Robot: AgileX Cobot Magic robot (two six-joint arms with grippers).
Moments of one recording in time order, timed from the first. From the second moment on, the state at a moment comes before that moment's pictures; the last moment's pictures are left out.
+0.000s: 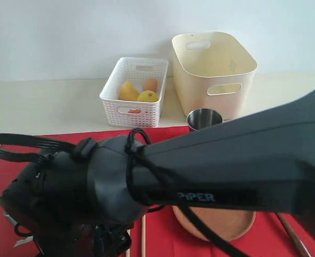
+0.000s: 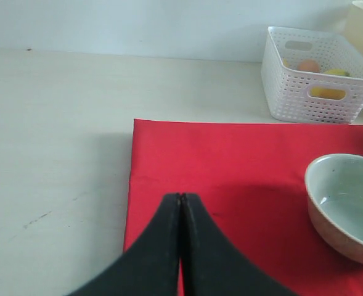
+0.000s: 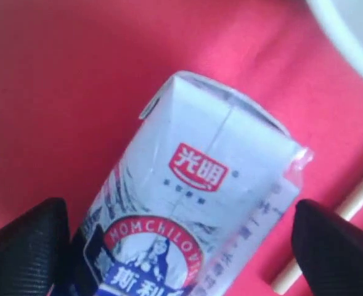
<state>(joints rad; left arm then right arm) -0.11 0.01 0.00 0.05 0.37 -0.13 1.21 2.13 -1.47 -0.02 0.91 0.60</state>
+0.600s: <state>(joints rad) -0.11 0.01 0.00 0.05 0.37 -0.13 1.21 2.15 -1.48 -0.02 0.91 0.51</state>
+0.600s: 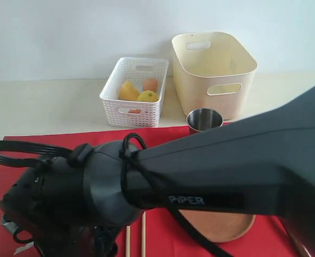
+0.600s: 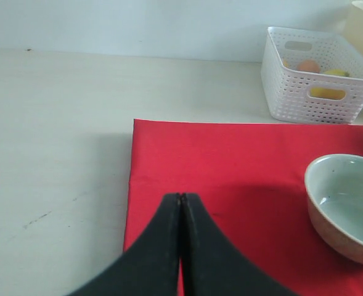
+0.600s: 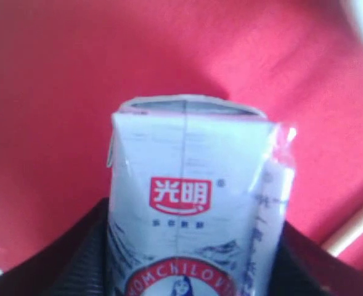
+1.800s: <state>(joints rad) -0.11 0.01 0.00 0.05 0.37 -0.13 0.83 1.59 -1.48 -0.25 0.86 0.28</state>
